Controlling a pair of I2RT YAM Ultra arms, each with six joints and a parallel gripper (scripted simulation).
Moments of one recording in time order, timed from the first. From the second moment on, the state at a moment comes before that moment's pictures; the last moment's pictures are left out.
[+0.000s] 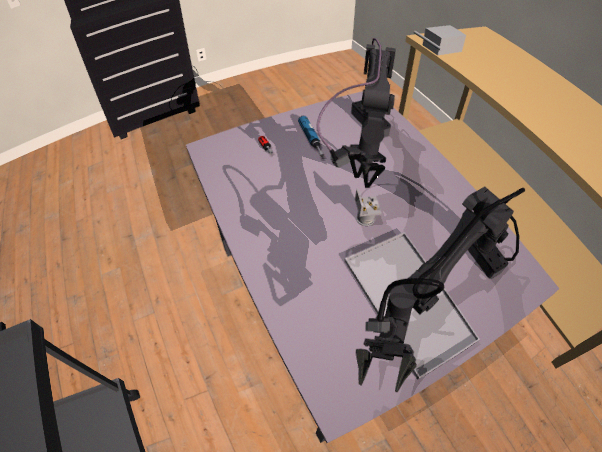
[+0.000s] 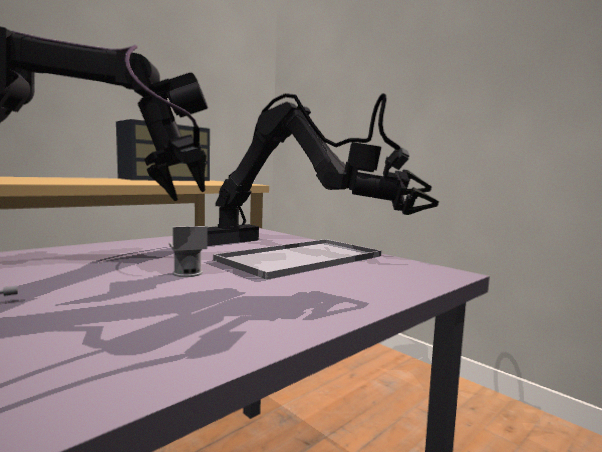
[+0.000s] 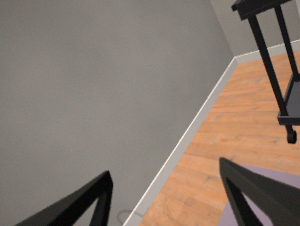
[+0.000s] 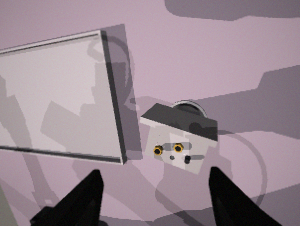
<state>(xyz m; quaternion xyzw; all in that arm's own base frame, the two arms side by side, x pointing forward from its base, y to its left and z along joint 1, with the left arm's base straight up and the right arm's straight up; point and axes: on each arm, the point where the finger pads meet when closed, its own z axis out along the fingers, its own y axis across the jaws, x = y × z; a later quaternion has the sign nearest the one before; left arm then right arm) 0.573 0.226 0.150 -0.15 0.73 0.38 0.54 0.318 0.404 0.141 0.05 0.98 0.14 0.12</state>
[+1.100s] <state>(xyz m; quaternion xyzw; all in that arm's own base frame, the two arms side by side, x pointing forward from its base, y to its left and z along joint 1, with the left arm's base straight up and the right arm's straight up) 0.573 0.226 0.150 -0.15 0.73 0.38 0.54 0.193 0.535 0.164 -0.19 0.95 0.20 0.15</state>
